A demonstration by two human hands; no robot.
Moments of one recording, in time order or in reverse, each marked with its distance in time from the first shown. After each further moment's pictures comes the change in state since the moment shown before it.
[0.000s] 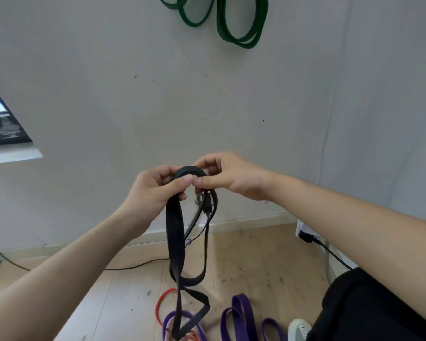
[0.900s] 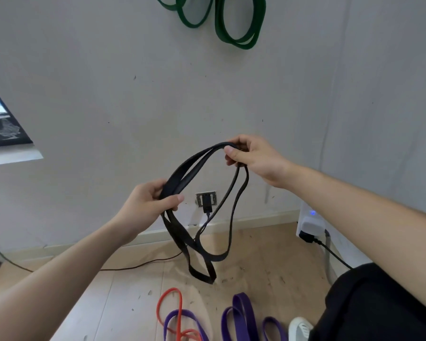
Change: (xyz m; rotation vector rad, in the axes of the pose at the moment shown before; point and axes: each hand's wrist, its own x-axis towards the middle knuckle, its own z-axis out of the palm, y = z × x) left_hand -0.001 -0.030 -0.024 0.215 -0.043 -0.103; right_hand -0.001 0.017 -0.046 -0.038 0.378 -0.018
